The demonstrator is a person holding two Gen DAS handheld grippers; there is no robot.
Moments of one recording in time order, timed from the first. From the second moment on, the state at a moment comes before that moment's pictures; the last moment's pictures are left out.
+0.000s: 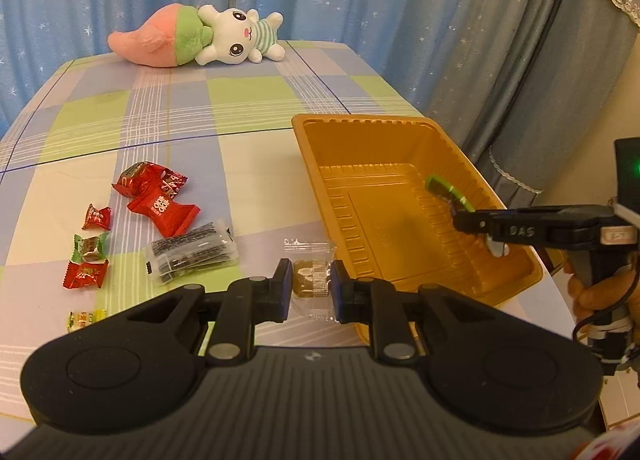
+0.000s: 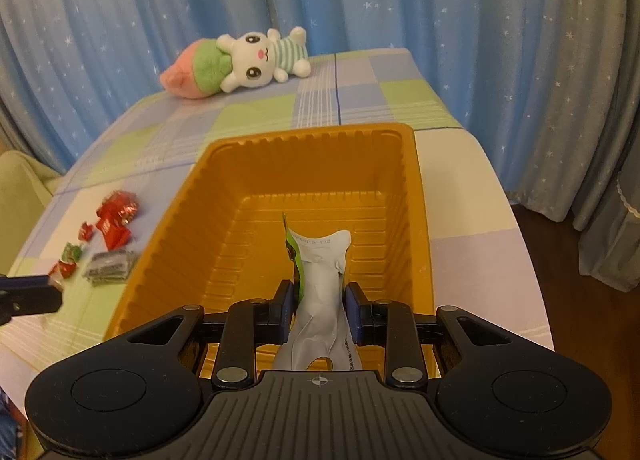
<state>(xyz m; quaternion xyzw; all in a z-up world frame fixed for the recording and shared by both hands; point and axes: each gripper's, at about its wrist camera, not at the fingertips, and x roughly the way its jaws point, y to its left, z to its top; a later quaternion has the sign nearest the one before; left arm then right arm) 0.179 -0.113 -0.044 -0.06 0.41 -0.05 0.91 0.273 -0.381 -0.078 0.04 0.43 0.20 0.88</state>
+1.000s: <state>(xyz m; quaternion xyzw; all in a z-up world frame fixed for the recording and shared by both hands) 0.239 -0.191 -0.070 -0.03 0.43 -0.08 0.90 0.262 -0.418 -0.069 0.07 0.42 0.24 0.87</state>
